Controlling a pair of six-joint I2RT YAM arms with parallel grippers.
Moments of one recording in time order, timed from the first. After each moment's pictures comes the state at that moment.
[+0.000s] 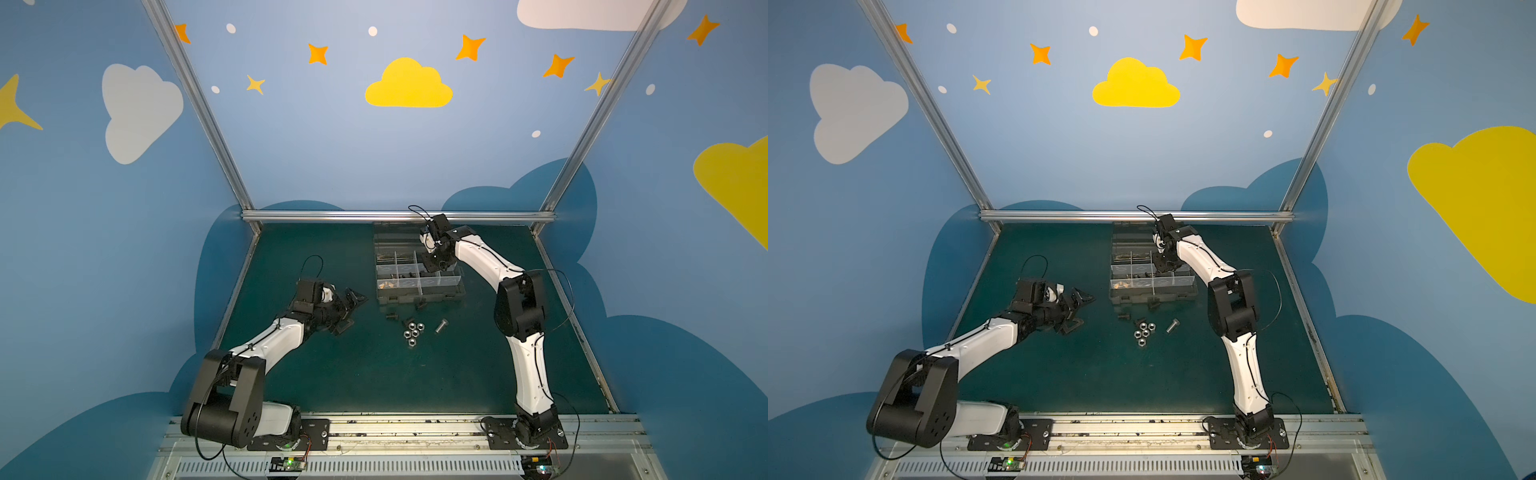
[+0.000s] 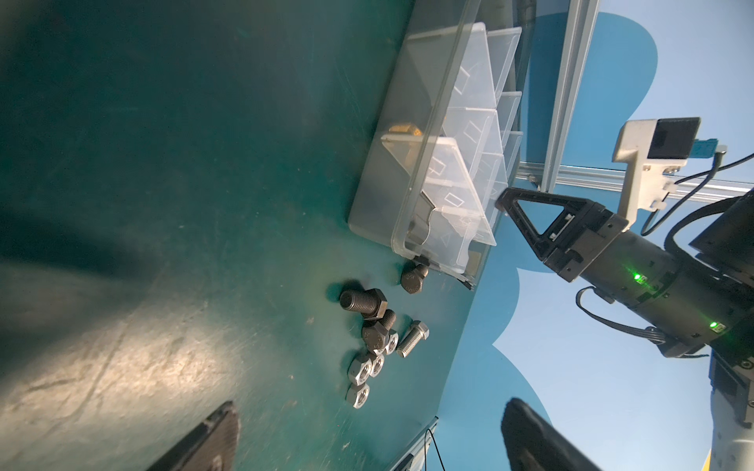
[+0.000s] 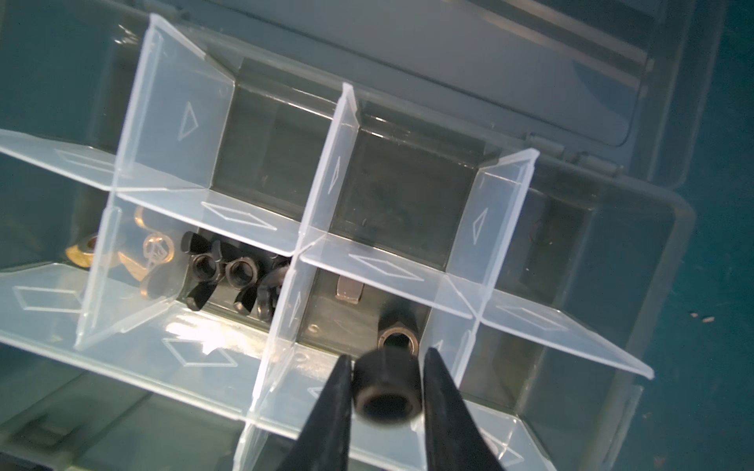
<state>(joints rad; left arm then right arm) -0.18 1.37 0.63 -0.04 0.63 -1.06 0.47 2.25 2.00 -0.91 0.00 0.02</state>
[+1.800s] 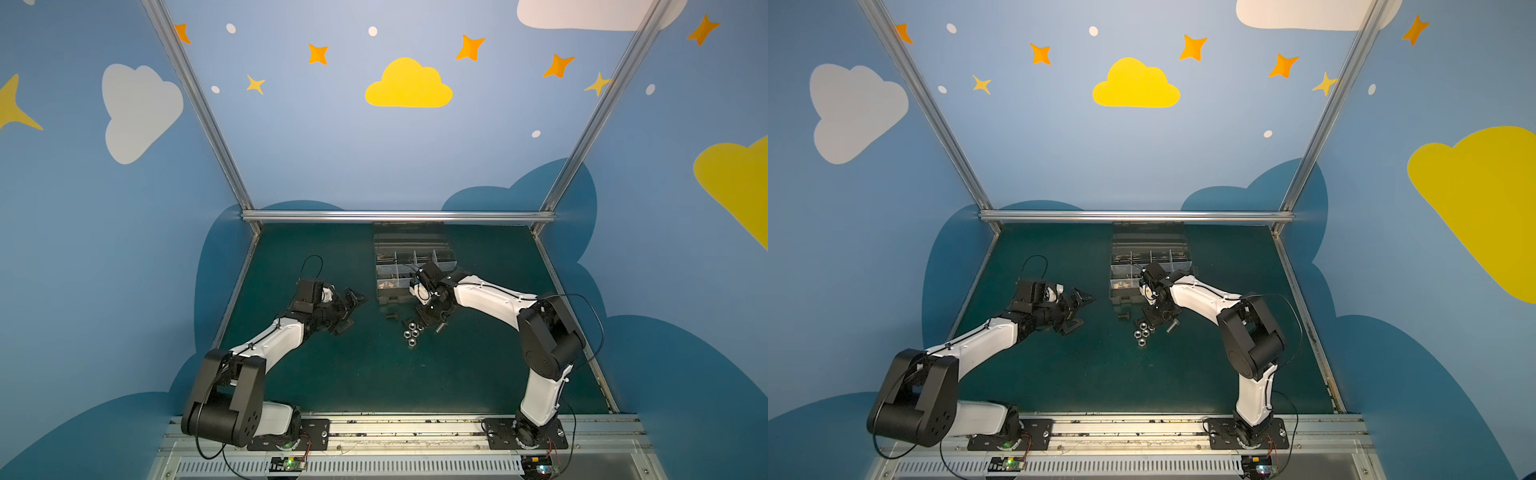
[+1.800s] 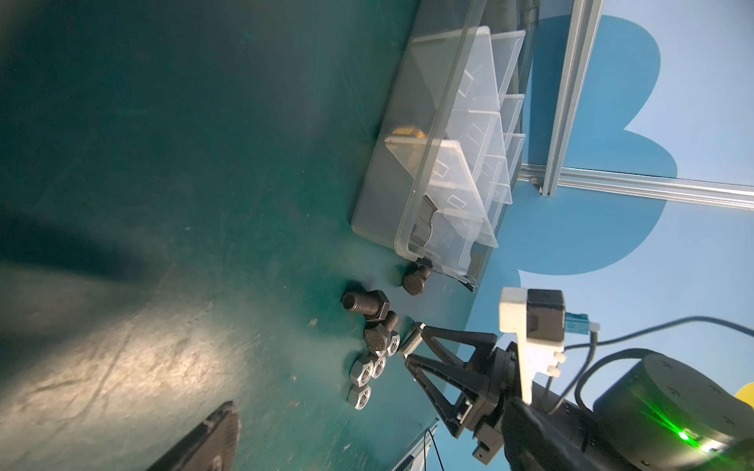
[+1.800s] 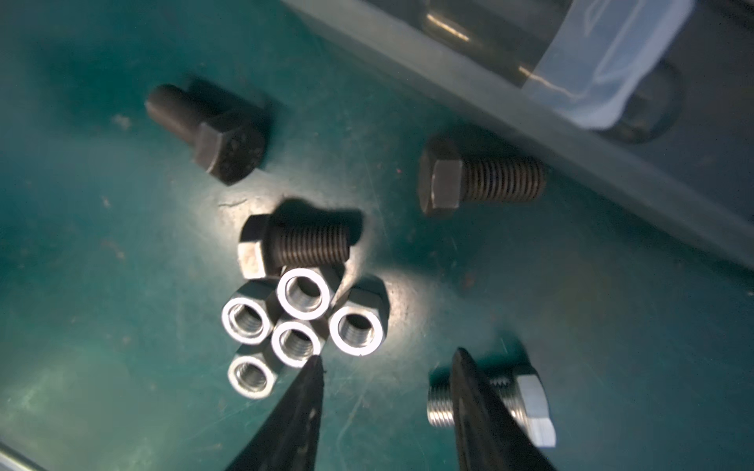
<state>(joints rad) -0.18 1.38 0.63 -0.04 0.63 -1.06 0.69 1.87 1.30 -0.78 -0.10 0.12</state>
